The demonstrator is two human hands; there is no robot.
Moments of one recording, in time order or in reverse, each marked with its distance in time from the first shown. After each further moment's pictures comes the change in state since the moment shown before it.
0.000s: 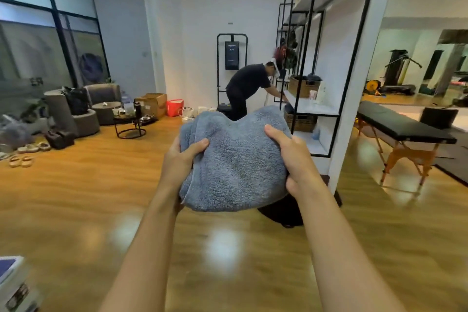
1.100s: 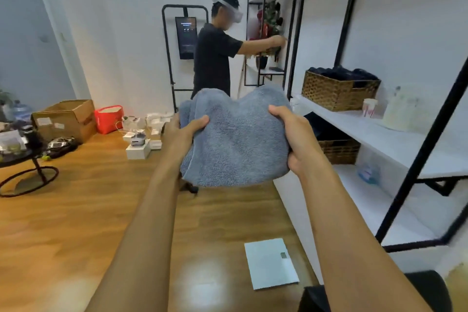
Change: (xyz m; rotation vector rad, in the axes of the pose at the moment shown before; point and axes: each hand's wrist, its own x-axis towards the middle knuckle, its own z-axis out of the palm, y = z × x) left_hand 1.176 -0.380 0.100 0.064 -0.208 -0.028; right_hand 1.152 0.213 0.181 -0.065 0.223 -0.029
